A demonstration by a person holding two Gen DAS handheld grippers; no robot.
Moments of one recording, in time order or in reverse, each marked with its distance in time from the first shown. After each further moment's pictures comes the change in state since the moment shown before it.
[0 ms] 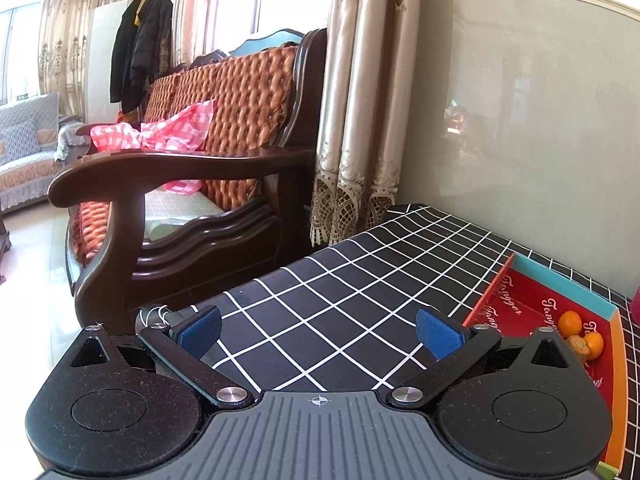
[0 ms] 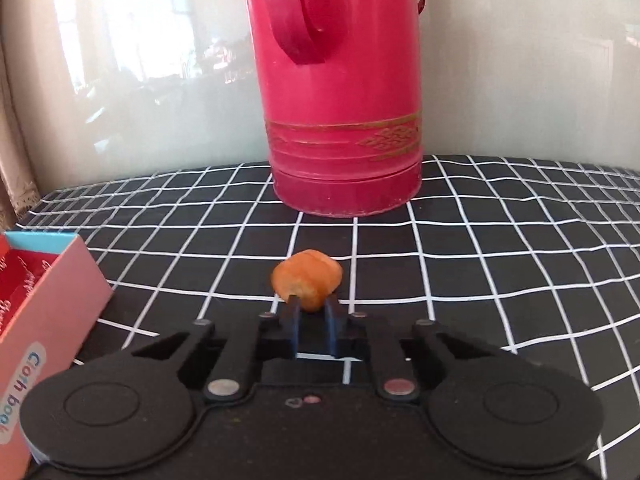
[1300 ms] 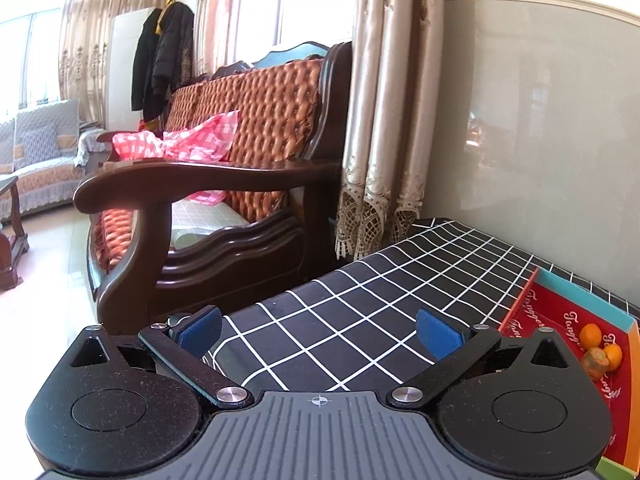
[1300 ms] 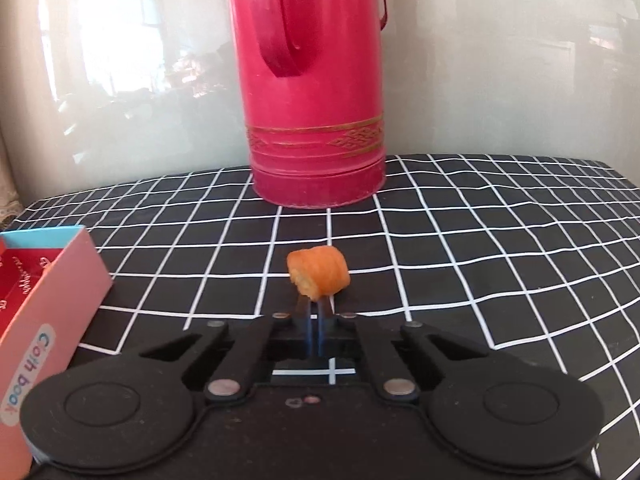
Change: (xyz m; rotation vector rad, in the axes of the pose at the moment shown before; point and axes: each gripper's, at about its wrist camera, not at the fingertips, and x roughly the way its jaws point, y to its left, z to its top) left arm -0.001 0.020 0.003 -0.028 -0.038 0.054; right arm -0.033 0.004 -0.027 0.022 -0.039 -0.093
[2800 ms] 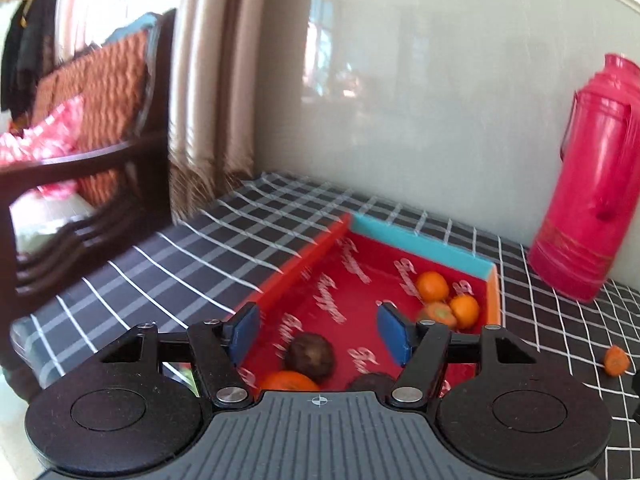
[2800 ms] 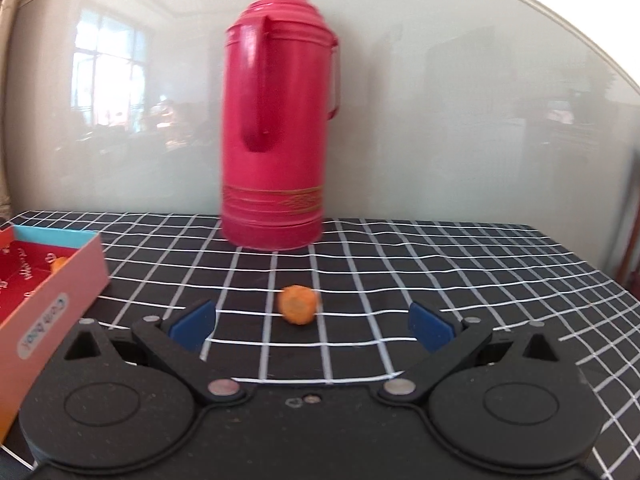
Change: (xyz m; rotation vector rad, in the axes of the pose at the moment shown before) left arm -0.006 -0.126 -0.002 0.162 0.109 -0.346; right arm -0.088 0.000 -0.029 -0.101 -0.203 -0.141
